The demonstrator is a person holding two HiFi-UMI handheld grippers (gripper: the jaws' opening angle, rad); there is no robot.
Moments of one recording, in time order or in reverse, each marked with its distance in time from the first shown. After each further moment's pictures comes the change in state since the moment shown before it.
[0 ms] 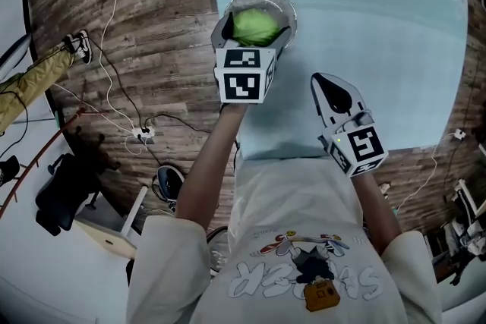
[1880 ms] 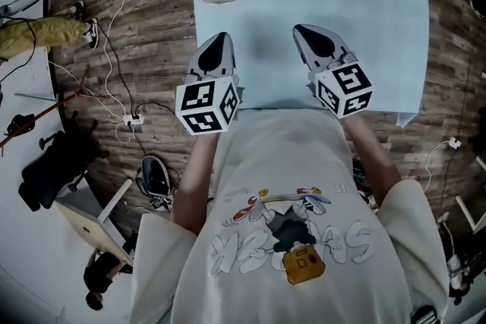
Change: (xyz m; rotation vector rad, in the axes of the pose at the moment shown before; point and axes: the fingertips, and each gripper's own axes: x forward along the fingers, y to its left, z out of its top) left arm -0.208 -0.171 -0.035 -0.073 -0.265 0.175; right arm -0.158 -0.024 -0.002 -0.149 -0.144 0.120
